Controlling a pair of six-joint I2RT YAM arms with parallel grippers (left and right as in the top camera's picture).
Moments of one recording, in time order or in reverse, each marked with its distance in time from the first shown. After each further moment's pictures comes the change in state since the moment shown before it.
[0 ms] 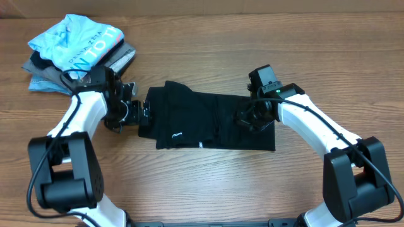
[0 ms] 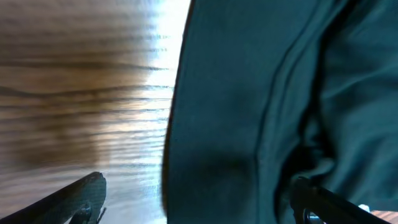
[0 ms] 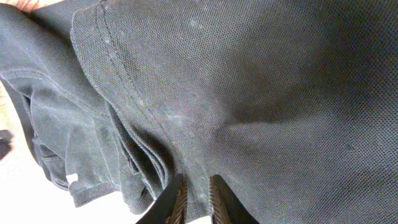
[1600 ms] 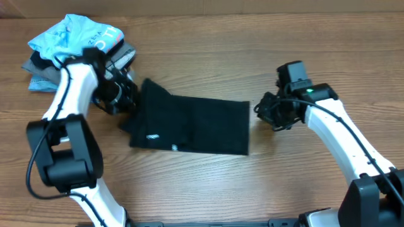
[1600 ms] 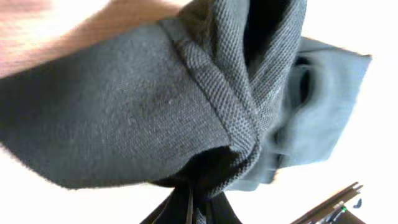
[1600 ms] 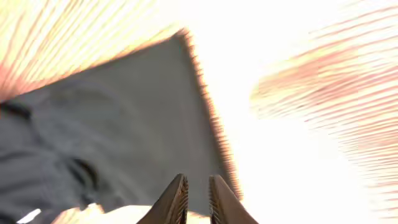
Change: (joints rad) left arm 0.035 0.146 0.444 -0.461 0.172 0.043; right arm -0.154 -0.171 -0.001 -0.158 0.092 -0.006
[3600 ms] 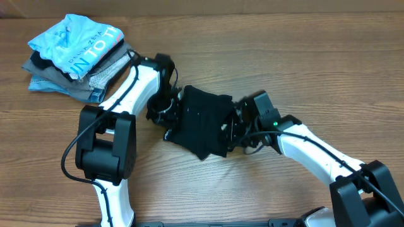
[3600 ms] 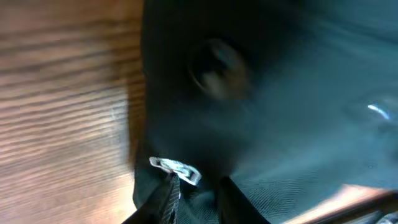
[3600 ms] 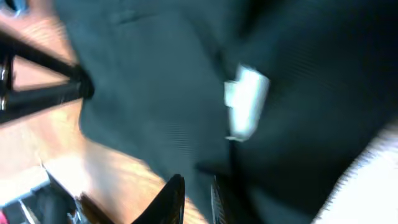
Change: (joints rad) left arm -0.393 0.091 -0.089 0.029 -0.231 -0.148; right arm 0.259 -0.002 -0.335 0.505 -0.251 0.039
